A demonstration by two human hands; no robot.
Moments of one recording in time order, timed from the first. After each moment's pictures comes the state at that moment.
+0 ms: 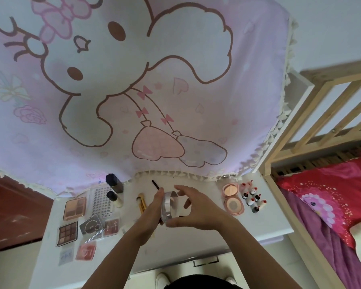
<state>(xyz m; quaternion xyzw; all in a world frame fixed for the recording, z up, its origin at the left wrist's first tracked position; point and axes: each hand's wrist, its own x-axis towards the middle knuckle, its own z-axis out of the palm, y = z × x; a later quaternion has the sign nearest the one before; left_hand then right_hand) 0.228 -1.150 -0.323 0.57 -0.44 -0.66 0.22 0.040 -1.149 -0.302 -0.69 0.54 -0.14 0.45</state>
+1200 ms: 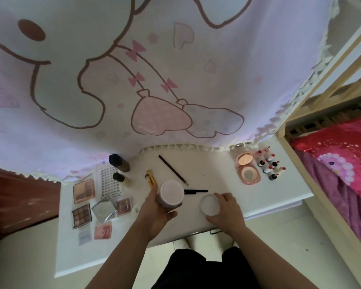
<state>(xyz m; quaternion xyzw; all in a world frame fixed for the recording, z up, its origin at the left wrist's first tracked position) 0.262 -1.148 -0.389 0.54 -0.09 -0.78 0.31 0.033 -1.095 -0.480 -0.56 0.75 -0.04 0.35</state>
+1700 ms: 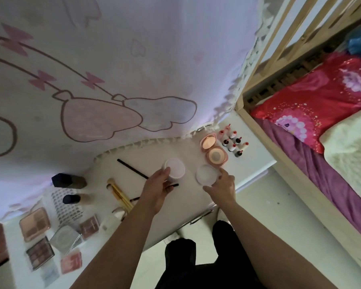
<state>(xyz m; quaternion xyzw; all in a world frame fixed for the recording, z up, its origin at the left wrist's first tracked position) 0.162 -1.205 -0.439 0.60 -0.20 -0.74 0.22 -0.021 -1.110 -0.487 -0.24 0.86 -0.22 0.39</state>
